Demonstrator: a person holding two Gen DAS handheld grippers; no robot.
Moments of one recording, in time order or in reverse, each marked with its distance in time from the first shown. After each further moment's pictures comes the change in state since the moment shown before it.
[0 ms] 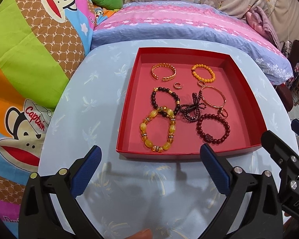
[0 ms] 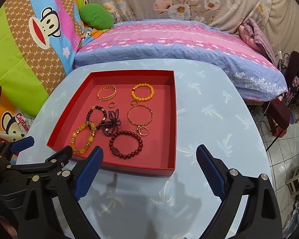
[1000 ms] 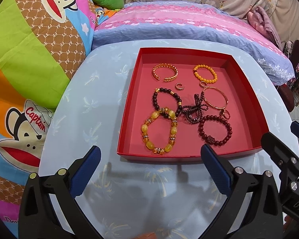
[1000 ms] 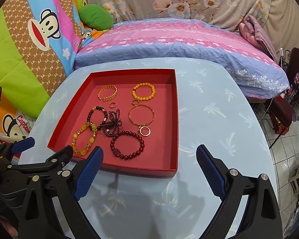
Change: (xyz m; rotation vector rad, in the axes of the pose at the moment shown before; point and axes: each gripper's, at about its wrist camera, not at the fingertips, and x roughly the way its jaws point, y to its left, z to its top) left arm 0.003 0.000 0.003 -0.004 0.002 0.009; right arm 0.005 0.001 -0.001 0.019 0.004 0.020
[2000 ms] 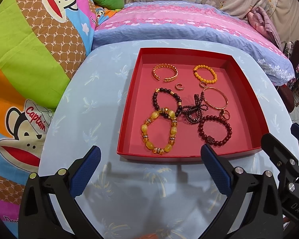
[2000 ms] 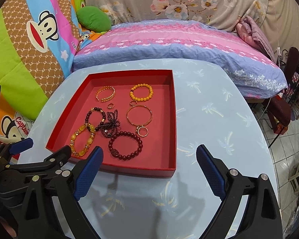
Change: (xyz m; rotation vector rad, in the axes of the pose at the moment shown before) left arm 0.000 -0.001 0.000 -0.001 0.000 0.004; right arm -0.001 -0.002 -0.002 0.009 -0.014 -0.011
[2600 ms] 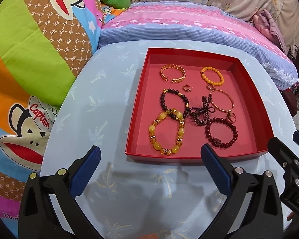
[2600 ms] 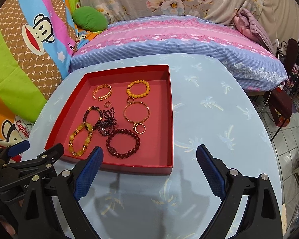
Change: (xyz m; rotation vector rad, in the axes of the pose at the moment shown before) left arm 0.000 0.009 0.000 -0.030 -0.003 0.023; right arm 0.005 -0.009 -0.003 0.041 0.021 0.009
